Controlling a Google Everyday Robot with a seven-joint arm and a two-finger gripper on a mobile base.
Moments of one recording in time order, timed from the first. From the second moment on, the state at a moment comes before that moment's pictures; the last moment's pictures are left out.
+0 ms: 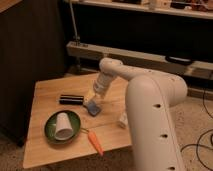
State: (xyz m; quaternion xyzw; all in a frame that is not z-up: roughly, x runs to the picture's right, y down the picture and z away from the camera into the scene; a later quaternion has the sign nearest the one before) arm -0.071 0.063 0.891 -0.46 0.00 0.46 0.76
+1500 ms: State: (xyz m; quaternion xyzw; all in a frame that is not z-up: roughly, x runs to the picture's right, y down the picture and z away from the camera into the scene) arm -0.079 0.053 0.861 -0.42 -0.01 0.46 0.78
